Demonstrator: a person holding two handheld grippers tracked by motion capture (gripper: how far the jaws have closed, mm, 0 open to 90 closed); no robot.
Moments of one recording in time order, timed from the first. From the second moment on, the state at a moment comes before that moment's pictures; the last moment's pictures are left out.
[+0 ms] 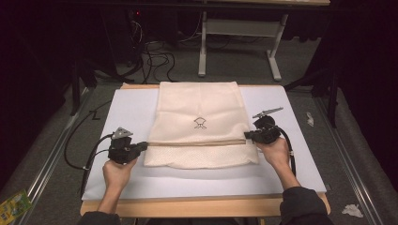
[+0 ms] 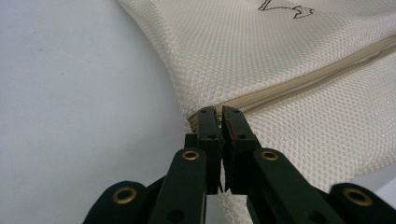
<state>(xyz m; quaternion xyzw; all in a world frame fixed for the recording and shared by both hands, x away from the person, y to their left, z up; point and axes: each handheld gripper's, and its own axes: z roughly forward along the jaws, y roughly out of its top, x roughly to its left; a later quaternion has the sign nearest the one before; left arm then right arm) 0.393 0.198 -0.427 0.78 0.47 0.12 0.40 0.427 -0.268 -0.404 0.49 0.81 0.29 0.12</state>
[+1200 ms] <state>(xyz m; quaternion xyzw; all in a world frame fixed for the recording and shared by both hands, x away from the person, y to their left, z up) 0.398 0.189 -0.437 0.79 0.46 0.12 0.38 0.413 -0.274 -0.431 0.50 0.80 0.30 0.10</state>
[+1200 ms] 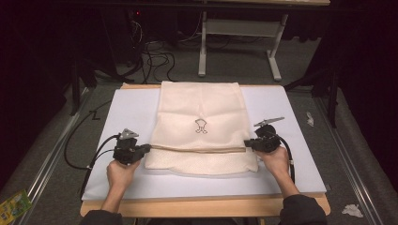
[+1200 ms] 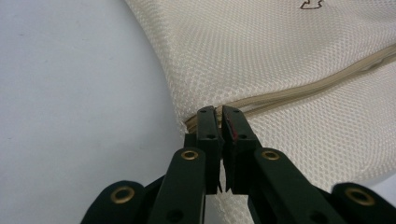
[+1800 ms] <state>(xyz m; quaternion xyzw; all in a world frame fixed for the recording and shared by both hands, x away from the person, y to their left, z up) 0.396 0.193 -0.429 0.78 0.45 0.14 0.41 0.404 -0.278 -0.424 0.51 0.78 0.33 0.14</state>
